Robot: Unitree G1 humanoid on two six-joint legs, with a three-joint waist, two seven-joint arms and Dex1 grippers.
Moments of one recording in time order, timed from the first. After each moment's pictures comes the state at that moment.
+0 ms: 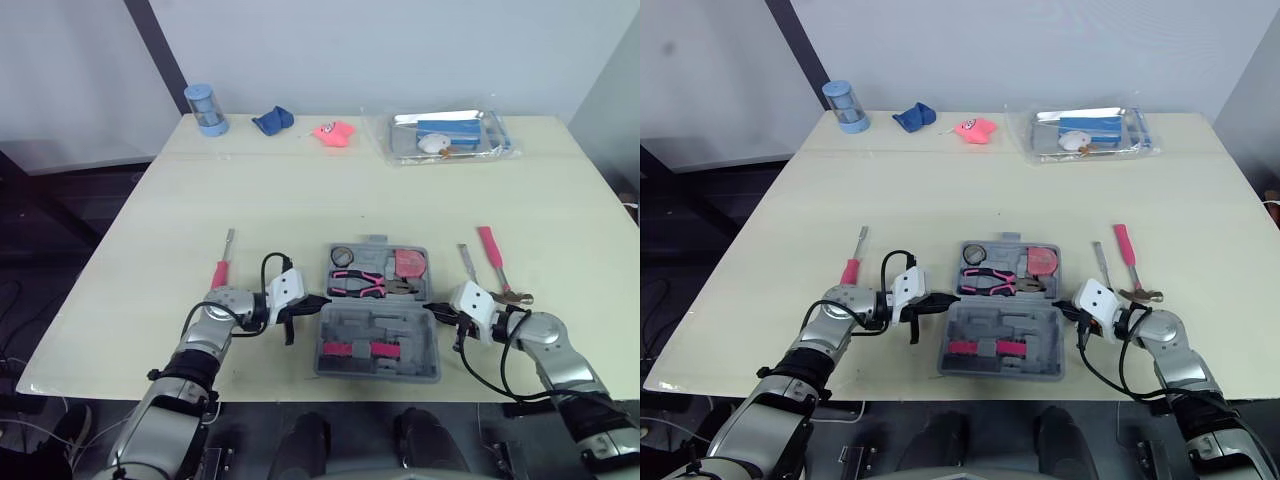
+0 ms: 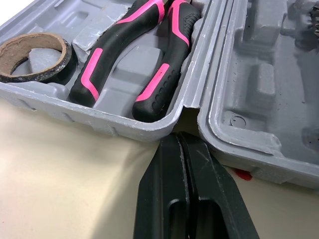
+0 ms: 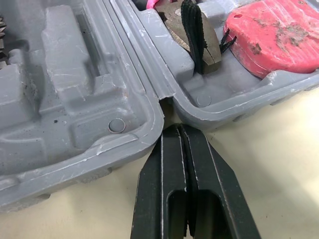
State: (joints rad) left arm -0.47 0.48 -0.19 0.69 -0.04 -0.32 -1.15; right arm -0.22 -0.51 0.15 0.29 0.03 -0.09 0.92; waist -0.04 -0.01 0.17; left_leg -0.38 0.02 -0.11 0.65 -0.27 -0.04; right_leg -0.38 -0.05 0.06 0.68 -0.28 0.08
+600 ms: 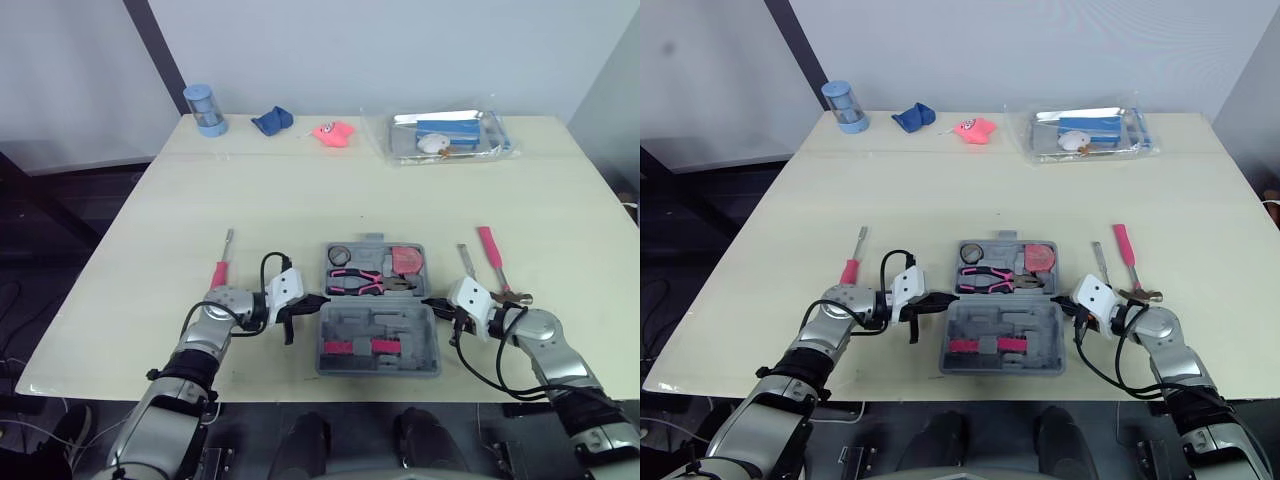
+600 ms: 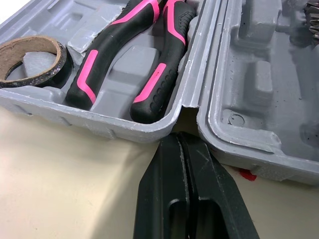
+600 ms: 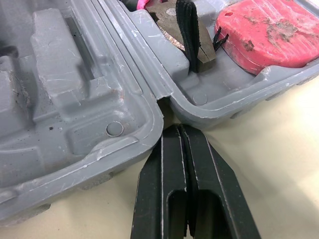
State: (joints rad) left arm -0.47 0.48 -0.19 0.69 -0.04 -0.31 -1.15; right arm -0.23 -0.49 0.15 0.30 0.03 -0.09 0.91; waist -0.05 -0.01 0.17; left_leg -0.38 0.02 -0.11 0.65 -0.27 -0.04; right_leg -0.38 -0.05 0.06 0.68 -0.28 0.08
